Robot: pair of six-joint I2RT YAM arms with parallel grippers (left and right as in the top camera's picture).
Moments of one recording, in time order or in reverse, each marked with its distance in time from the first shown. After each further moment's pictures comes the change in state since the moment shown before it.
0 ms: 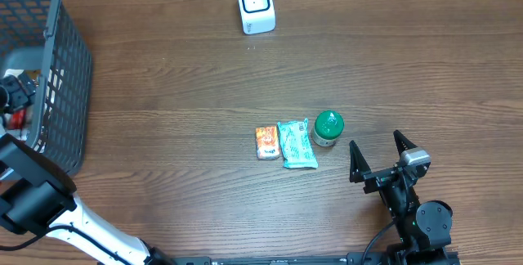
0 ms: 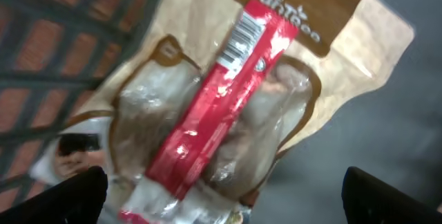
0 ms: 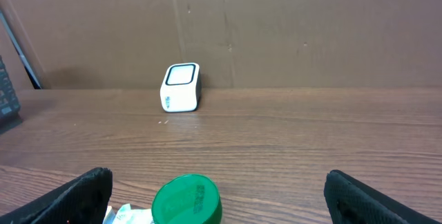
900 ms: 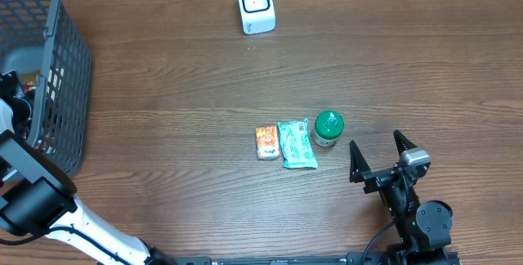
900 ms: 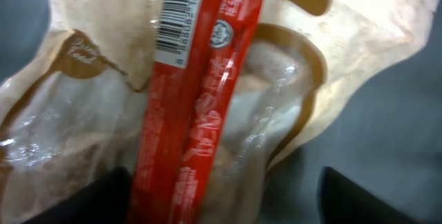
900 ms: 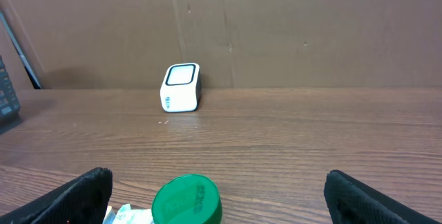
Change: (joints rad) left arm 0.000 -0.013 -0.231 0.198 0.100 0.014; right arm 0.000 0.000 0.000 0.000 0.000 0.000
